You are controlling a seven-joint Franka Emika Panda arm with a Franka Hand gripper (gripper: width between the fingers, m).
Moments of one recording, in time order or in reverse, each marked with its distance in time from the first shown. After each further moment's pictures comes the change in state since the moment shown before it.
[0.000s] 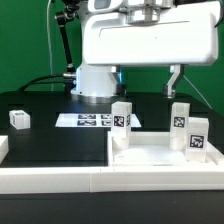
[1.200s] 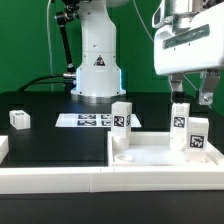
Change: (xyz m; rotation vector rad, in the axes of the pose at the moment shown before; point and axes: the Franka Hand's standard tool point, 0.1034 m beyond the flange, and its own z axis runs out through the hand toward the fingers) arm -0.021 -0.085 0.001 0.023 -0.019 1.033
